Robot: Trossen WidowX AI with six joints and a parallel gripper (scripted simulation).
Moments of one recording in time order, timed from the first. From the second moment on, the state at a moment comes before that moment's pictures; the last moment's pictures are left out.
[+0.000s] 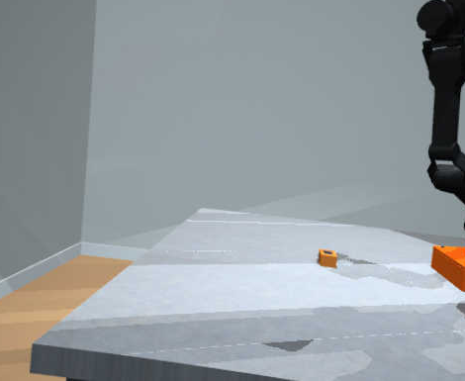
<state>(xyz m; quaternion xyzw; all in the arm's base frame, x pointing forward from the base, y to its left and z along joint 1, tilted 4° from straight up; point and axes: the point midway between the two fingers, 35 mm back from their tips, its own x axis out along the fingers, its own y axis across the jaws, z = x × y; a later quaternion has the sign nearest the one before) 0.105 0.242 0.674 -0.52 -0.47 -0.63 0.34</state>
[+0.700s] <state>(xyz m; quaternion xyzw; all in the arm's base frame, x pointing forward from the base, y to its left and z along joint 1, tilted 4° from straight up) -0.015 0.057 0.712 -0.29 -0.44 -0.64 0.56</state>
